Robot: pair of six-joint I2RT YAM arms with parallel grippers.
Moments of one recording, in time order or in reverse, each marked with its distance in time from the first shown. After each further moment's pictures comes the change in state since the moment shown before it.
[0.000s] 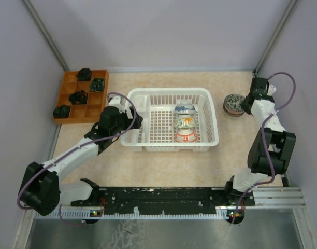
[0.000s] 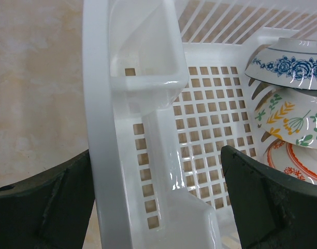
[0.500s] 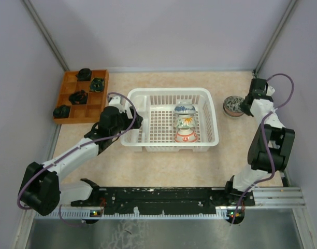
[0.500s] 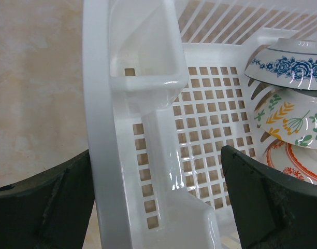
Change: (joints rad) left arm 0.000 0.000 0.000 0.000 0.002 -0.003; right arm -0.006 0.042 0.000 0.014 -0.001 -0.003
